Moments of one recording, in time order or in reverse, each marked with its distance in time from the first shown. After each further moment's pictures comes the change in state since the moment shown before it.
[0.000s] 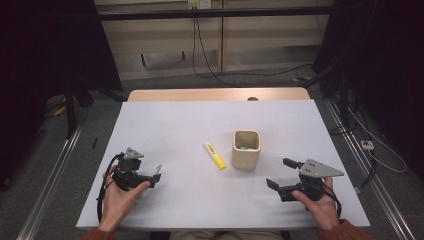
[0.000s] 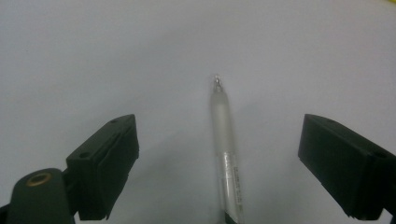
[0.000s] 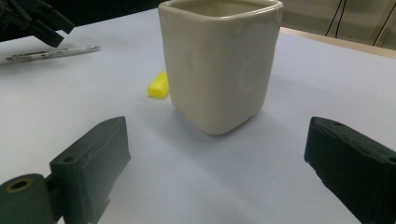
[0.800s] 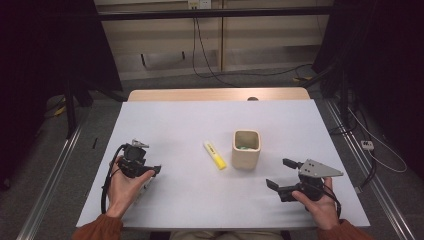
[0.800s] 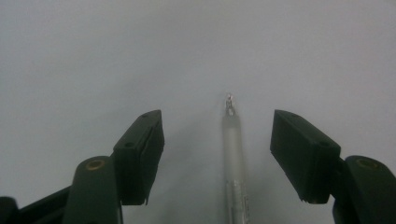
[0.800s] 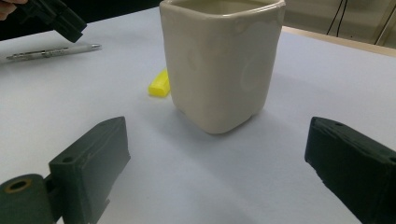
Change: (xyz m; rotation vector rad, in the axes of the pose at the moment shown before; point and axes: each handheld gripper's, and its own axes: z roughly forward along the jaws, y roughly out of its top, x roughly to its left) left arm 0.003 0.023 0.010 0.111 0.005 -0.026; right arm 0.001 0.000 0.001 0.004 0.003 0.000
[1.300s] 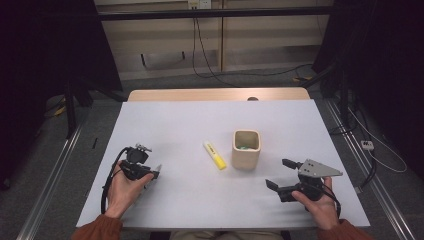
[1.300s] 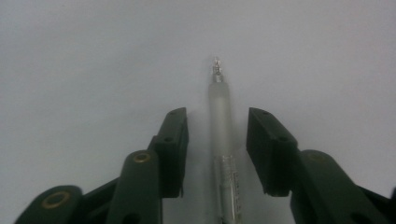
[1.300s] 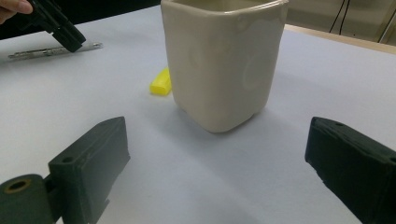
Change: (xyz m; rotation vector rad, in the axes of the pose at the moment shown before) left arm -0.003 -0.003 0.010 0.114 -0.044 0.023; right arm 0.000 0.000 0.001 0.007 0.007 0.002
